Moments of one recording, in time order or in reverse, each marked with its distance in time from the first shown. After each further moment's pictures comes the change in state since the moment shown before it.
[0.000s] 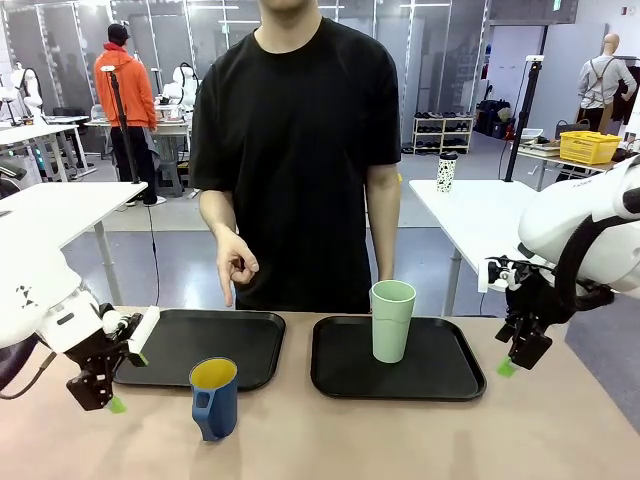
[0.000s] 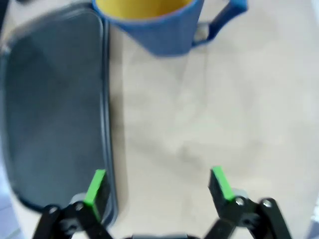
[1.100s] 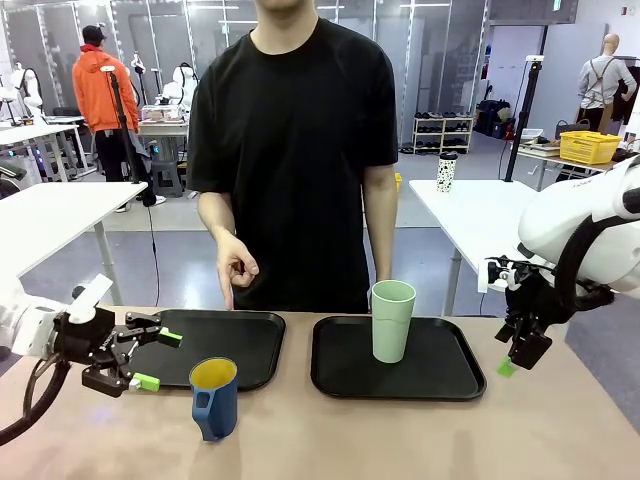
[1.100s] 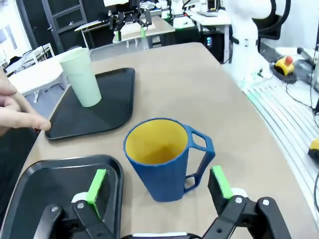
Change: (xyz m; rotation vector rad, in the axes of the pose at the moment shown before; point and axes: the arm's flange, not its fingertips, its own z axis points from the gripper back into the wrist) left arm -0.038 0.011 -0.029 -0.037 -0.925 0.025; right arm 0.000 0.000 0.000 0.000 0.000 0.000
